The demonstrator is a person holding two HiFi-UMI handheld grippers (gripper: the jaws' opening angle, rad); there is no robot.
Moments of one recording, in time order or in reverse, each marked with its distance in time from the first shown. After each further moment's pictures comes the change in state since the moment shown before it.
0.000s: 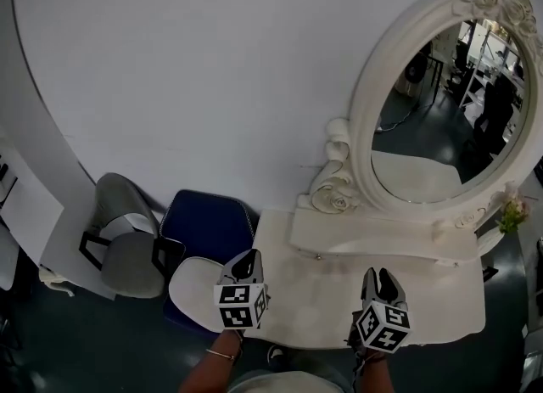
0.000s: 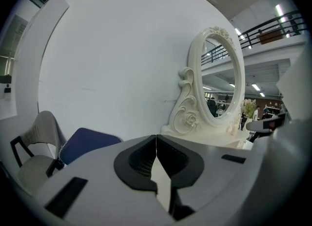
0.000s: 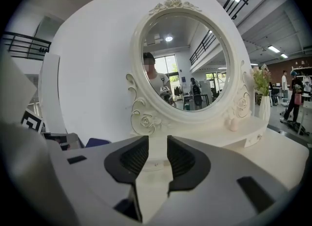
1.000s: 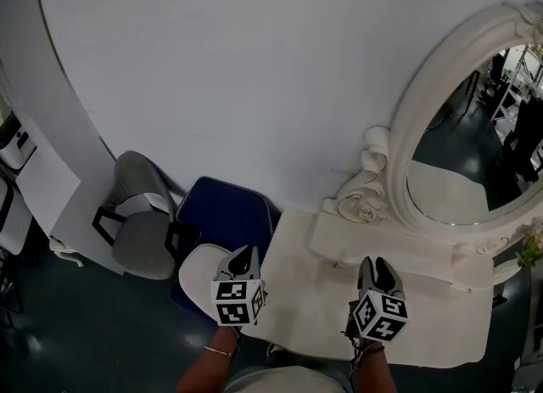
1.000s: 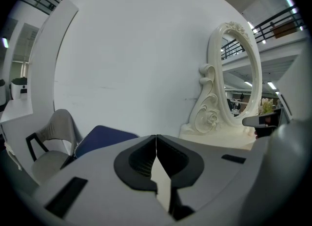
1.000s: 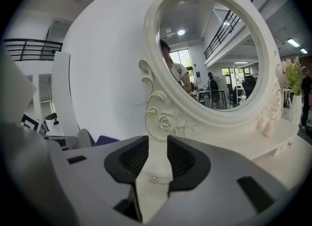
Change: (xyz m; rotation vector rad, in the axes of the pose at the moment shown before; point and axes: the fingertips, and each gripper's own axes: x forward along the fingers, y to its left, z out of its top) left arm 0.002 0.057 -0.002 -0.049 0.022 0.158; right arm 0.076 0.058 0.013 -0.060 0.055 0.167
